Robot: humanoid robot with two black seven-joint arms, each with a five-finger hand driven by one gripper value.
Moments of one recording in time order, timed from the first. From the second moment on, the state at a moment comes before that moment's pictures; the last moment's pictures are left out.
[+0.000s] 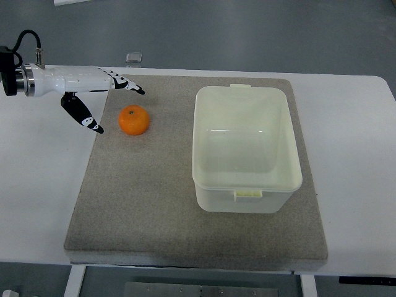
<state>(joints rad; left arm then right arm) -1.16 0.84 -0.18 -1.12 1.55 -0.21 -0.60 0.01 0.00 -0.11 0.19 -0.06 -0.15 0.14</state>
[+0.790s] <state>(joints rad) -1.21 0.63 -0.10 -0.84 1.58 -0.22 -0.60 0.01 0.00 -0.11 0.19 -0.06 -0.15 0.14</state>
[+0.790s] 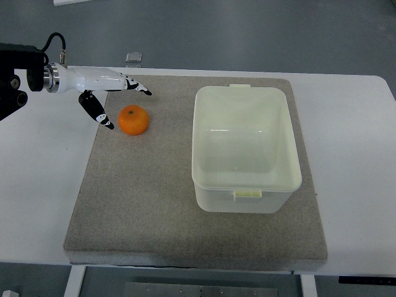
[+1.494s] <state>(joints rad) -1.20 0.54 -0.04 -0.78 1.59 -0.21 -0.61 0.01 0.00 -0.11 0.19 -0.06 -0.15 0.14</state>
